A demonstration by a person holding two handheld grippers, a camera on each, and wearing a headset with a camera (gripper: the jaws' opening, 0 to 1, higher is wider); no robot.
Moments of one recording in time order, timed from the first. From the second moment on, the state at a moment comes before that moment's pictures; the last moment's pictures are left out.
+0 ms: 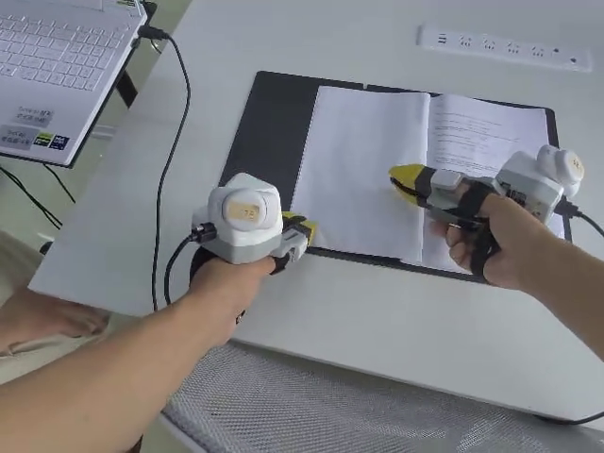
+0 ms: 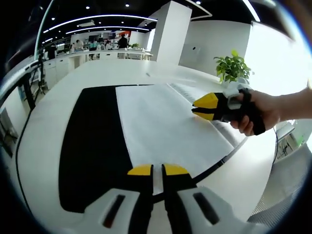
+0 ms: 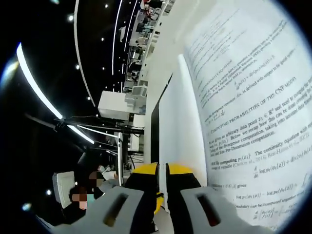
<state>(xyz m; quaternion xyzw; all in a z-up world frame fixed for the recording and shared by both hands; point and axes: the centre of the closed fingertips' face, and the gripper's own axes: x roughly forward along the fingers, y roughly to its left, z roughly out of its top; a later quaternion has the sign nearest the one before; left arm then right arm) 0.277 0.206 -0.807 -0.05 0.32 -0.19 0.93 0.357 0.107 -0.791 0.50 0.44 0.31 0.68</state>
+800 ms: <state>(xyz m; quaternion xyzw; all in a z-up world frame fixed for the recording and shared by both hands) 0.282 0.213 -0.809 -0.04 0.30 -0.17 0.94 0.421 0.090 -0.806 0.57 0.45 0.25 0.65</state>
